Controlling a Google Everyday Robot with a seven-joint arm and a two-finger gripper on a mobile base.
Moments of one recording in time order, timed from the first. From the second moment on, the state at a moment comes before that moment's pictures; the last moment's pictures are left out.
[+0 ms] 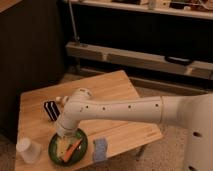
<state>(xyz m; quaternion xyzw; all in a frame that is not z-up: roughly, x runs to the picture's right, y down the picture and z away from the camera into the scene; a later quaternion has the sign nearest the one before) -0.236 0.209 0.667 -0.34 0.34 0.88 0.07</state>
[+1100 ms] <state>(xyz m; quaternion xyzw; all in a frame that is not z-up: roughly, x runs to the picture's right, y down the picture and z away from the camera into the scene) -0.315 0.223 0.719 -0.52 0.40 0.75 0.14</state>
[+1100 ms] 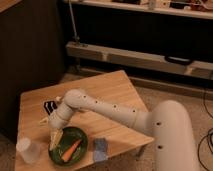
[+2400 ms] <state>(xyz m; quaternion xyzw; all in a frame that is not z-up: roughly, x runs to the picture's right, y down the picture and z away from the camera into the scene) -0.366 0.281 0.694 -0.53 0.47 0.69 0.17</state>
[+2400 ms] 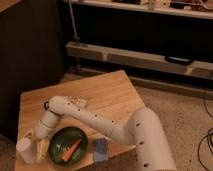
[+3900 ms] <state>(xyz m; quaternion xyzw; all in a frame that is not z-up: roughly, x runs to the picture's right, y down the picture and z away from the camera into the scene) -0.273 0.105 0.546 -0.53 0.34 0.77 0.13</state>
